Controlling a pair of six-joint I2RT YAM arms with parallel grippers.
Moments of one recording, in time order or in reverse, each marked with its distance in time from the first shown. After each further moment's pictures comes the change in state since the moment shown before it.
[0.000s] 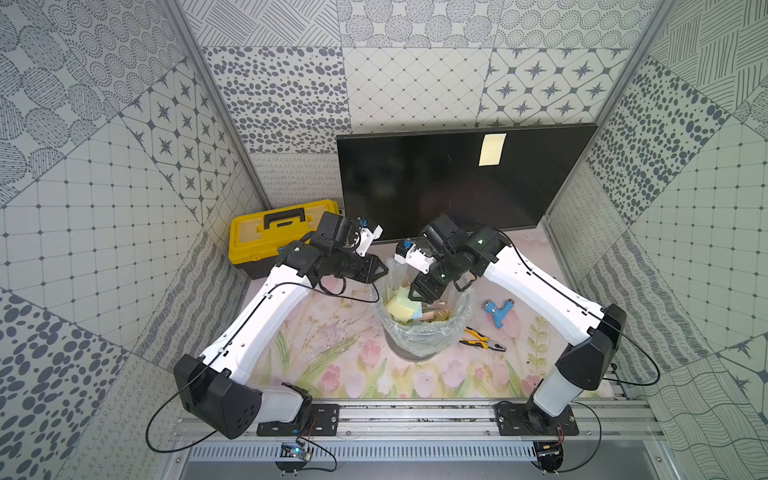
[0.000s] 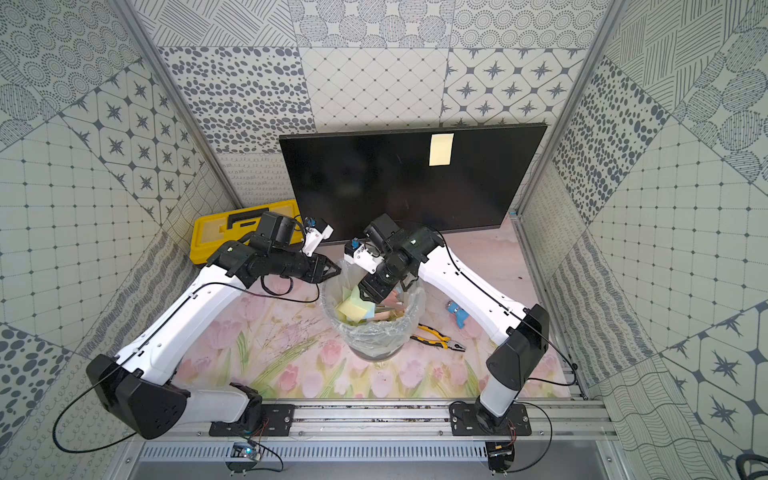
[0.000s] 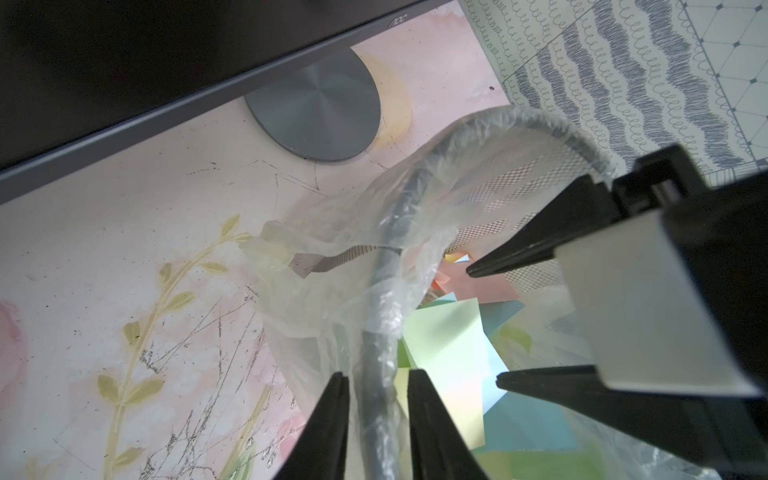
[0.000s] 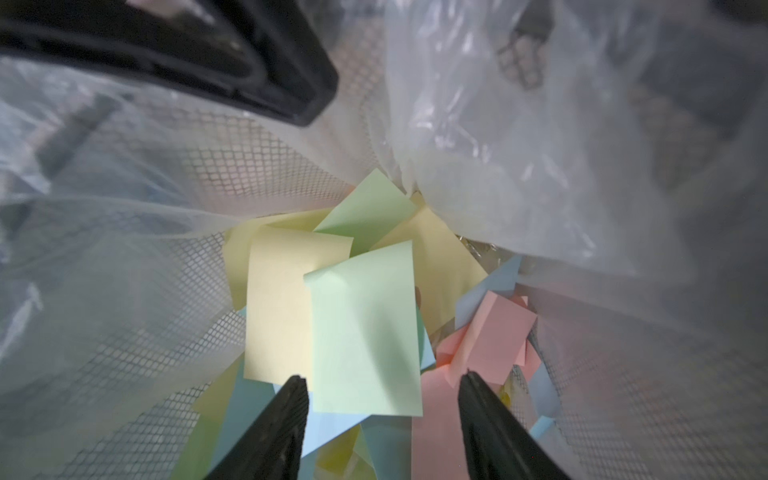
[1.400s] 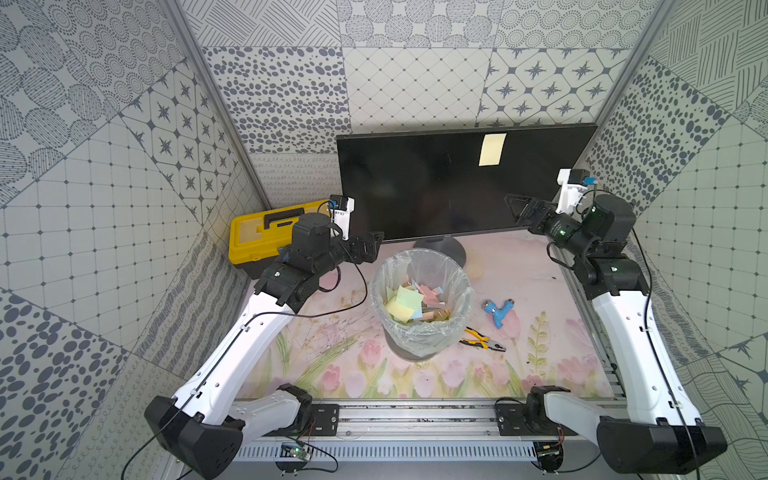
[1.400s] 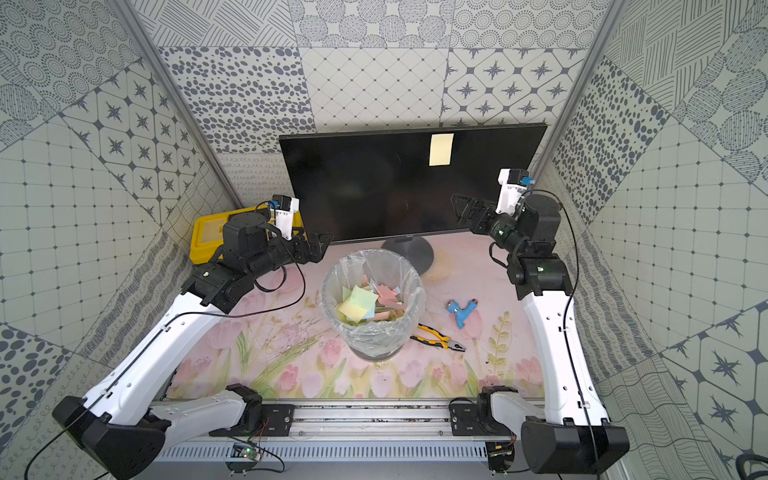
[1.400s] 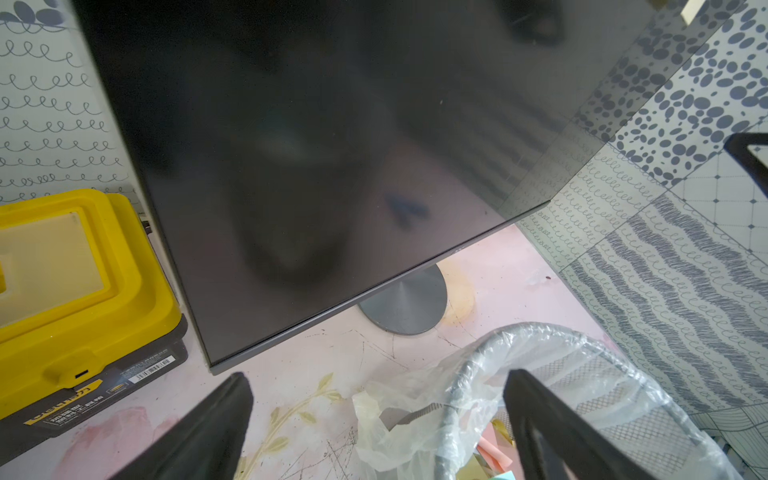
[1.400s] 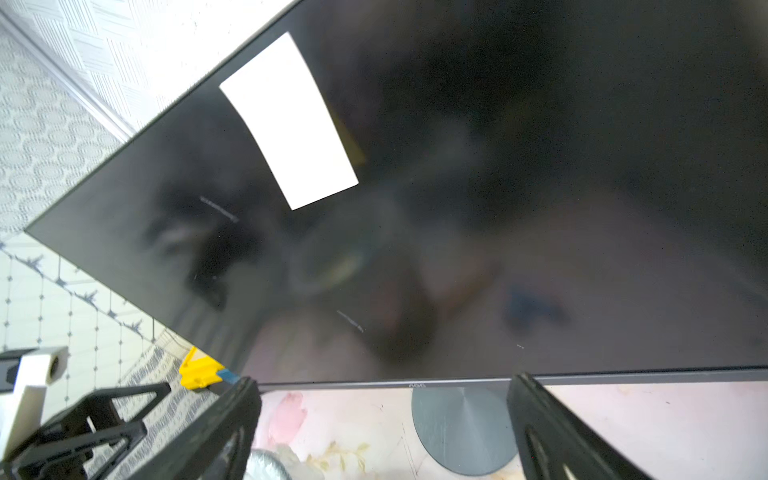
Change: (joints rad) left arm 0.002 -0.190 -0.145 0.462 -0.352 -0.109; right arm -0.837 -0.537 -0.463 0.896 -0.241 0.657
